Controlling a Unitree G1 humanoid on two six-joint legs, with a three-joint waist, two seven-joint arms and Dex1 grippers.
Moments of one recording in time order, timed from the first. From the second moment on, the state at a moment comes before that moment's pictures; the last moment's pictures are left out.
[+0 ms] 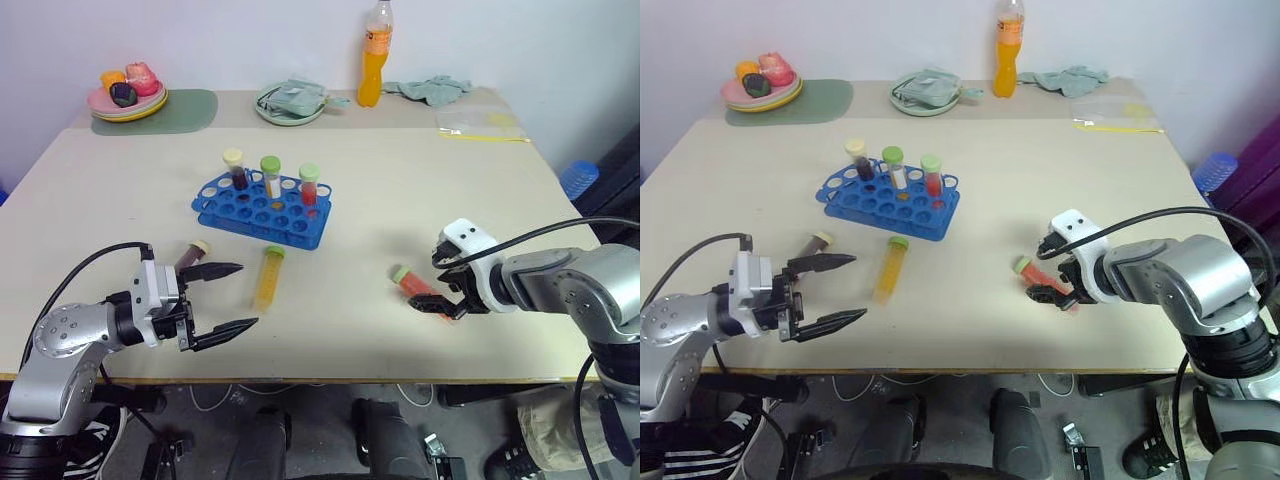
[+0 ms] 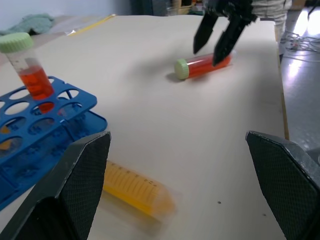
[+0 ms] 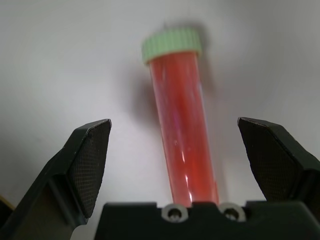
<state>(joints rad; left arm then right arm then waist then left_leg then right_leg) 0.04 0.73 0.21 -0.30 -0.55 0.10 -1.15 -0.56 -0.86 0.13 -0.42 0.67 1.61 0.44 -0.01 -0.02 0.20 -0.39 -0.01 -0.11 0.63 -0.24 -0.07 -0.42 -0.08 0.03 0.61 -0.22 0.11</state>
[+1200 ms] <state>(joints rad) 0.09 0.74 0.30 -0.32 -0.62 0.17 -1.11 -0.50 -0.24 0.14 -0.18 0.39 0.35 0.65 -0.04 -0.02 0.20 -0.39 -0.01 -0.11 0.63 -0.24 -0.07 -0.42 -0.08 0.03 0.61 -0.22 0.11</state>
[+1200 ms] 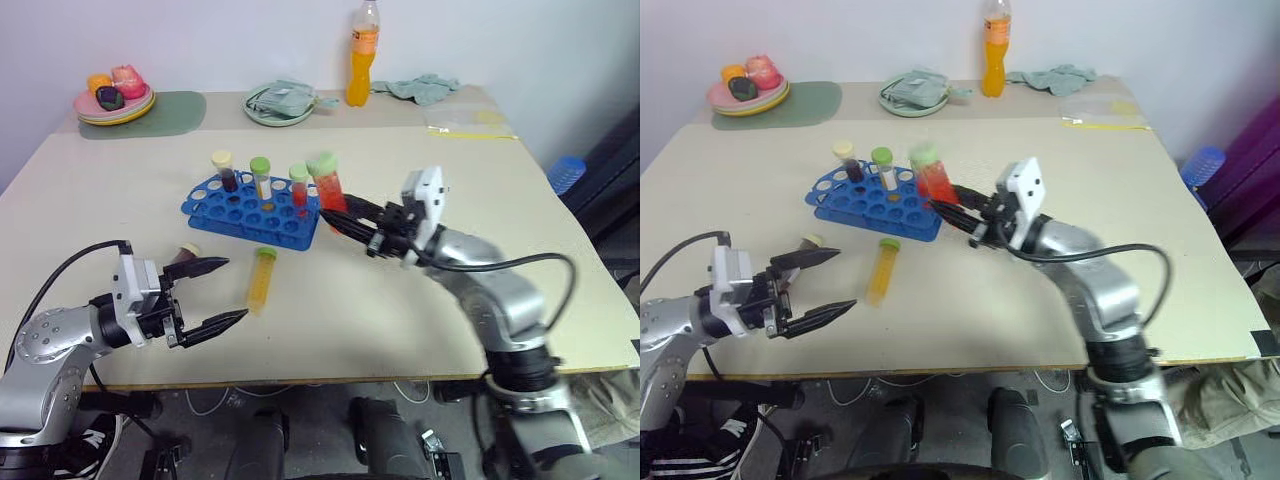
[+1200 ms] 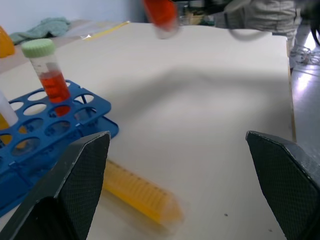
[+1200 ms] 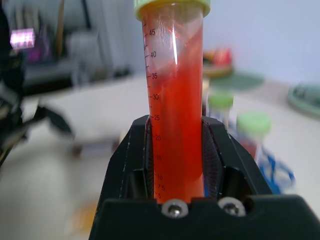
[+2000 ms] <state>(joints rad) 0.07 0.73 0.36 -0.21 -0.55 0.10 -1.01 -0.73 0.13 0.17 0.80 0.06 -0.41 0.38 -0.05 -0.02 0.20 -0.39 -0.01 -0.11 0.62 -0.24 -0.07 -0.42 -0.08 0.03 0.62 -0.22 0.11</state>
